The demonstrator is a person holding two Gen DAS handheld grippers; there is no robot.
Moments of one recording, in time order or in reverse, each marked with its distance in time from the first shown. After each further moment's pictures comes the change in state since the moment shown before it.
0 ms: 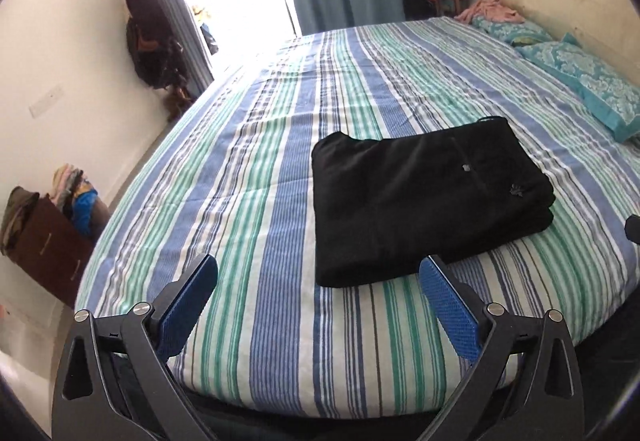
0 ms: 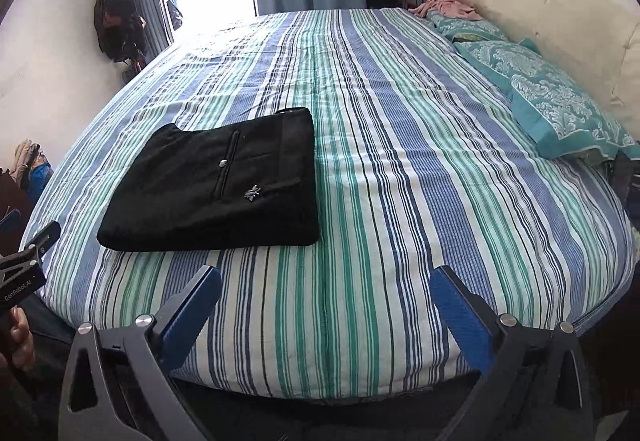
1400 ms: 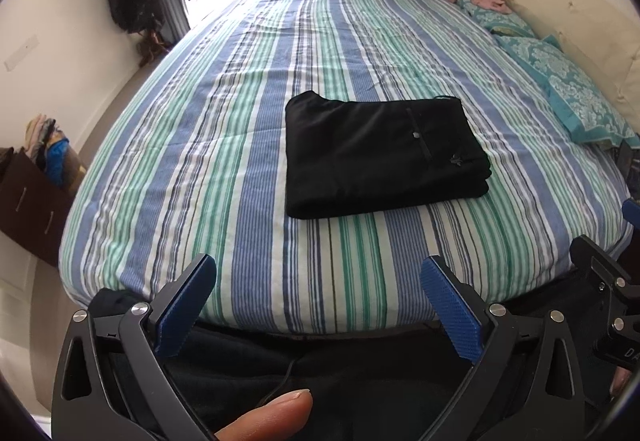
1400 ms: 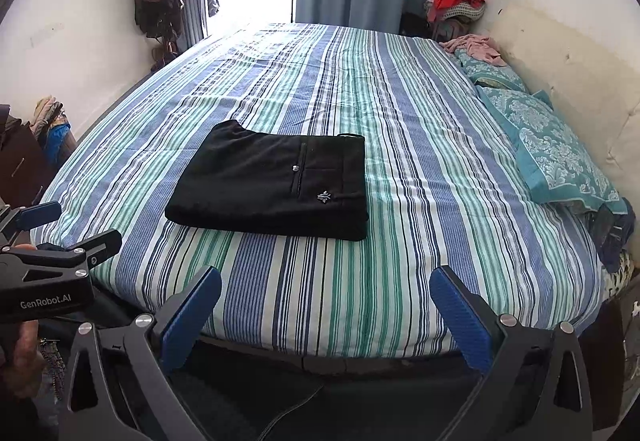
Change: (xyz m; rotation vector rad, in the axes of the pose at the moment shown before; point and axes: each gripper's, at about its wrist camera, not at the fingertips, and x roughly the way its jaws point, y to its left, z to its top) left arm -0.065 0.016 -0.001 -0.077 0.193 -0.138; right arm -0.089 0.078 0.001 -0.160 -0.014 -0.018
